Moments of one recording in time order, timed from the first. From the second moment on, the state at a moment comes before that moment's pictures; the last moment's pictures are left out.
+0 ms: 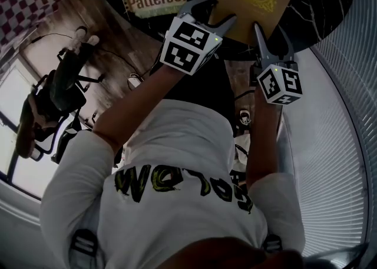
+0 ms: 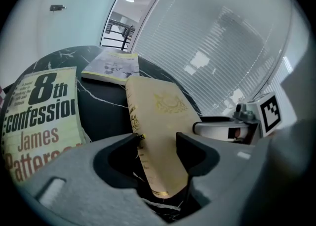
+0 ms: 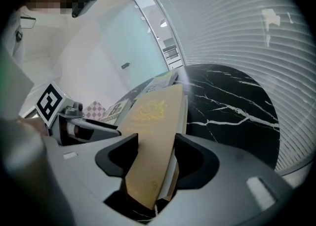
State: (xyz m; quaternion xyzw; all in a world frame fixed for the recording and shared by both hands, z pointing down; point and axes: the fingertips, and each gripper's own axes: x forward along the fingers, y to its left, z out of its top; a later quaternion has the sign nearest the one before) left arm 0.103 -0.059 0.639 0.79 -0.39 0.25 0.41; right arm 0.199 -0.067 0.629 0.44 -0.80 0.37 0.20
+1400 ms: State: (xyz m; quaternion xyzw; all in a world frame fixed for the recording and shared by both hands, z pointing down) left arm 0.071 -0.036 0.490 0.81 -0.41 0.22 0.36; right arm 0.169 -0.045 0.477 0.45 -0.82 0.31 0.17
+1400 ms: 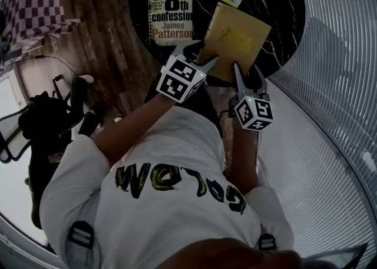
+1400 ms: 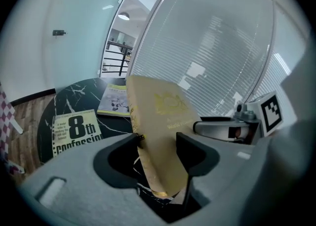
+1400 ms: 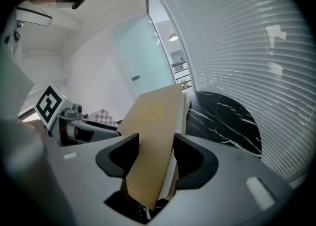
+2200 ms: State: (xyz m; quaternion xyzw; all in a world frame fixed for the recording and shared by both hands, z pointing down) left arm -0.035 -0.014 0.491 0.74 -0.52 0.17 0.38; right arm 0.057 -0.050 0.479 0.33 -0.87 0.29 0.20
